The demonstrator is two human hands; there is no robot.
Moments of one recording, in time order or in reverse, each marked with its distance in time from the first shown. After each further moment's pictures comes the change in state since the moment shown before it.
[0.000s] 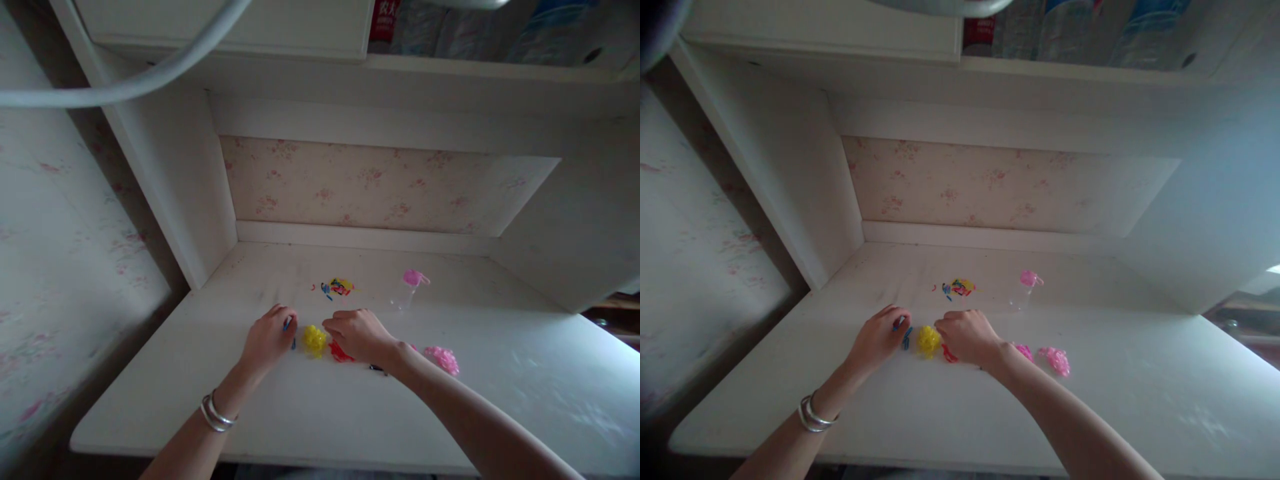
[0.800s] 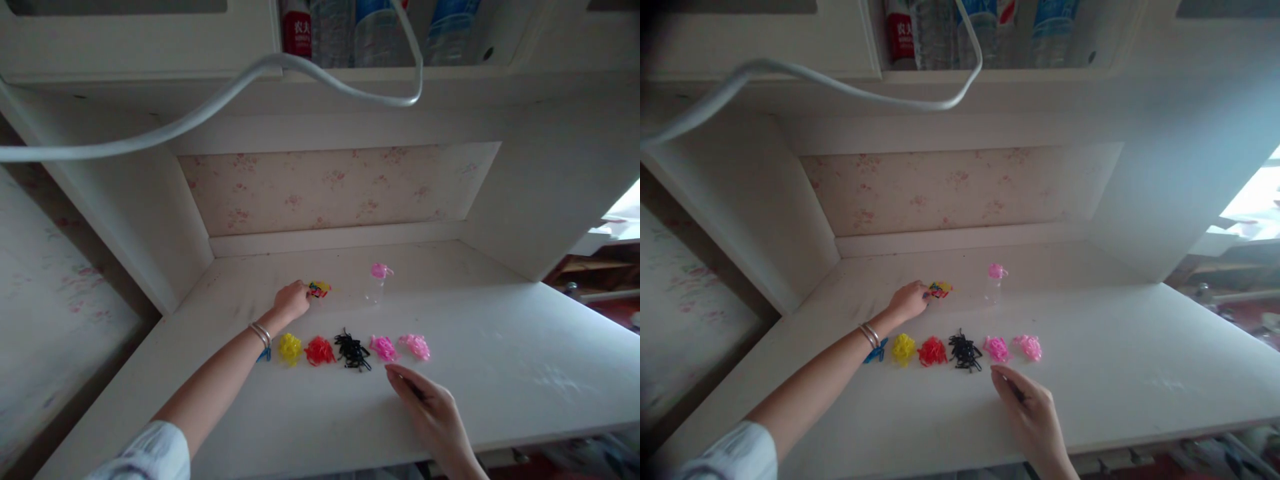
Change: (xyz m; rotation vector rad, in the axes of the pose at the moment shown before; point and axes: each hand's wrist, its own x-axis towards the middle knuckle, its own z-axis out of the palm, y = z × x) left_hand 0.115 0.054 0.068 0.232 -0.202 0.140; right_hand -0.171 0.019 0.074 0.972 0.676 0.811
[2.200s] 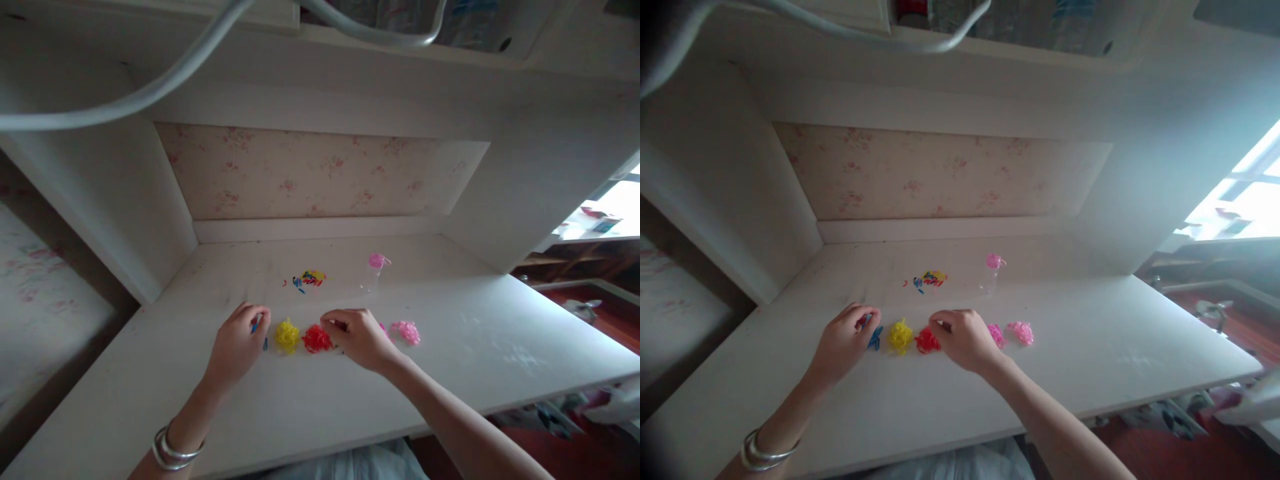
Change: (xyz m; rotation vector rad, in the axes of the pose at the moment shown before) left_hand -0.128 -0.040 -0.028 -0.337 0.379 -0.085; right_hand 0.059 -0.106 0.069 -0.510 -0.378 -0.432
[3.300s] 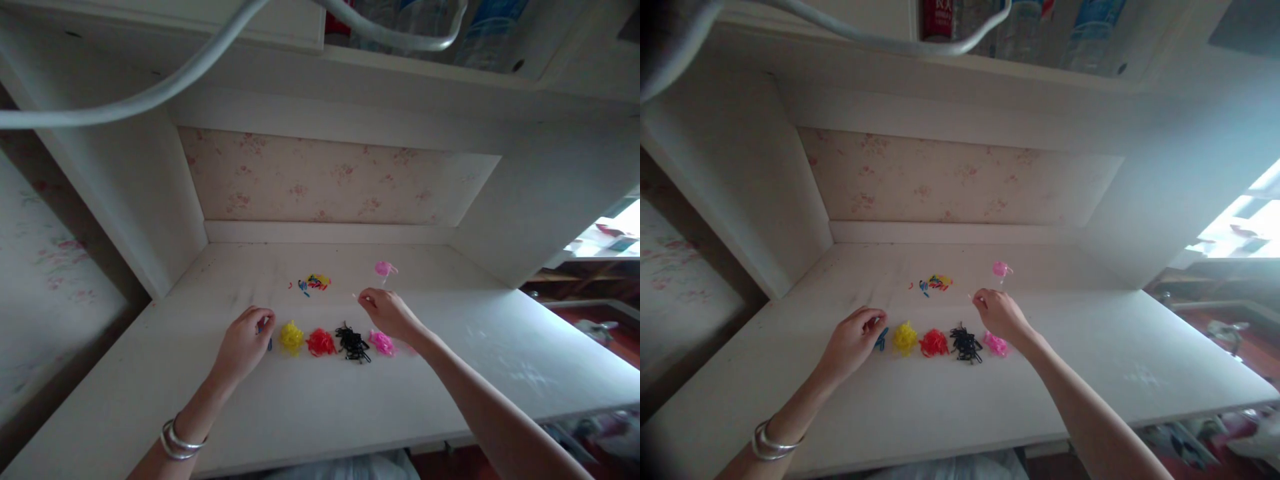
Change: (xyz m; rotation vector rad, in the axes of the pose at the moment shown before) left_hand -0.002 -0.010 0.001 -0.117 -0.070 -0.056; right_hand 0.029 0.062 -0.039 -0.342 -0.029 0.119
